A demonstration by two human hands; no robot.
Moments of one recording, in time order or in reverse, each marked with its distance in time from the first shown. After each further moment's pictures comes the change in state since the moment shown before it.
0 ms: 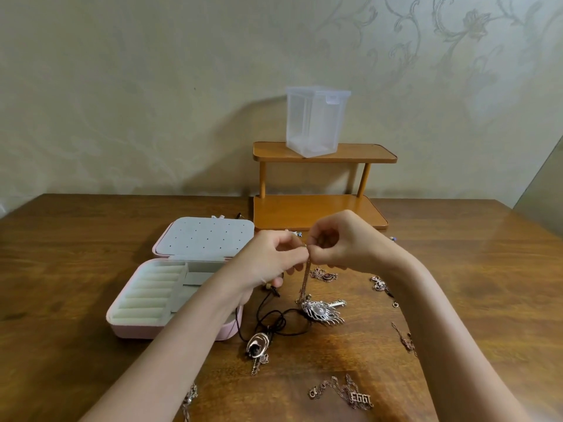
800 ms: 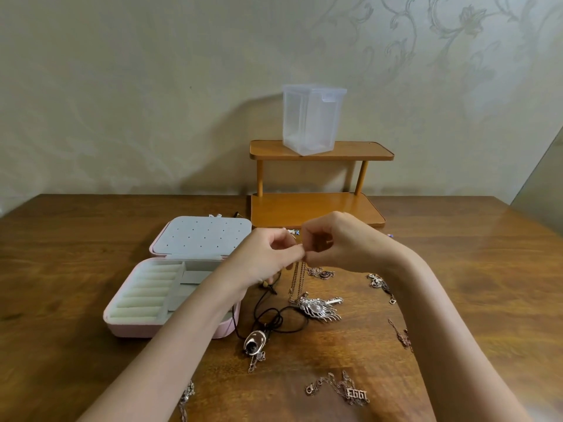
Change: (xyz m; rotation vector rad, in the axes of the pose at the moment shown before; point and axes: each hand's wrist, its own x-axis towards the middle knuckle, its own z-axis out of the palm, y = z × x) left_hand 0.000 -0.002 0.000 0.084 0.044 0.050; right_hand 0.001 0.000 -0.001 -0.201 -0.069 -0.061
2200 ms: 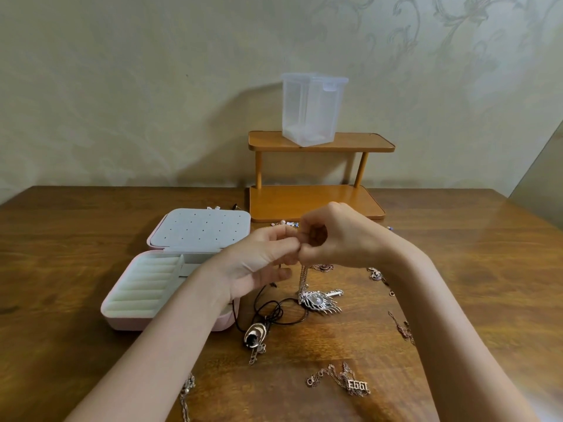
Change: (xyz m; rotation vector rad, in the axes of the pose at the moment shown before) left_hand 0.003 -0.004 0.000 -0.542 -0.235 -0.175; right_hand -0.002 -0.018 0.003 -0.058 0.011 0.015
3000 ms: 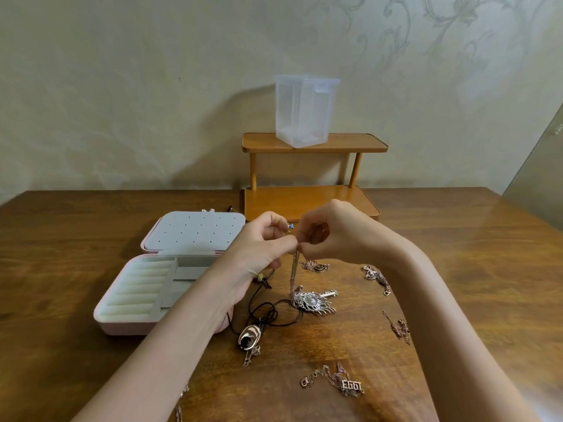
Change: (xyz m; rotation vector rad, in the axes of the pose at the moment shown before) left_hand 0.003 -0.003 0.005 0.225 0.261 0.183; right_hand -0.003 0.012 -0.005 0.038 0.056 -0.015
